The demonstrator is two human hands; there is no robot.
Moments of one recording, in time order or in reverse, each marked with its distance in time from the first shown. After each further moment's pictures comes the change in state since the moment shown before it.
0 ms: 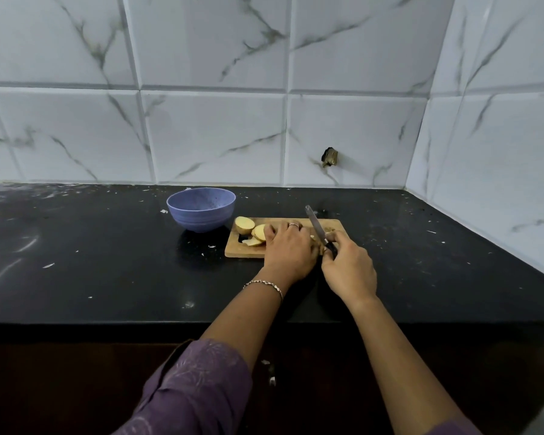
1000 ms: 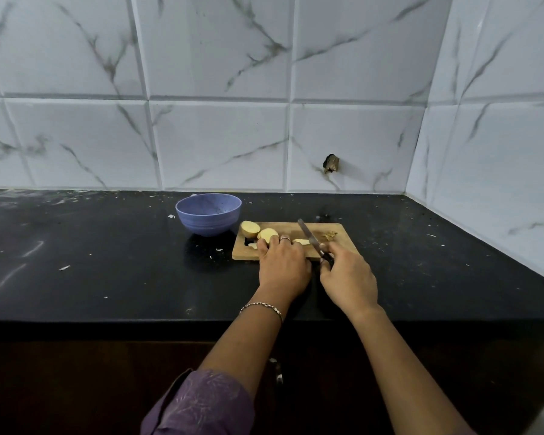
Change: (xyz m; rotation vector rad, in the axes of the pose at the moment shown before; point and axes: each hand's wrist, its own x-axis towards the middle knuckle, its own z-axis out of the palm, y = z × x) left_hand -0.035 -0.007 -0.006 0.109 0.054 -0.080; right_hand -0.023 -0.009 -0.004 -0.126 0.000 -0.135
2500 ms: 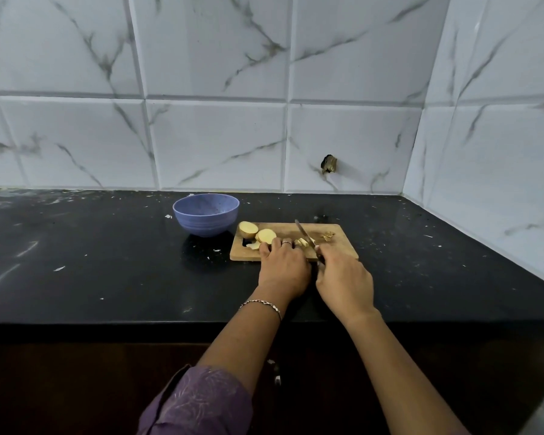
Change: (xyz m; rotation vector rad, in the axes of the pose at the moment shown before) left_hand 0.006 0.000 0.006 -0.010 -0.106 0.048; right_hand -0.001 -0.002 0.009 -0.179 0.066 -0.103
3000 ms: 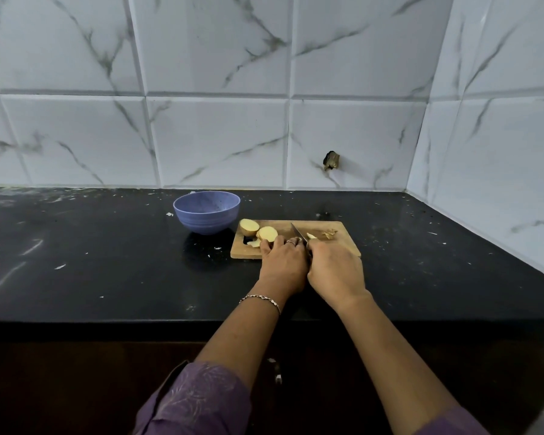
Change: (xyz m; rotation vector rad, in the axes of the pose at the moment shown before) left_hand 0.004 -0.004 -0.001 -0.012 -0.079 0.053; right_hand 0.016 -0.010 -0.002 -0.095 -0.126 -0.106
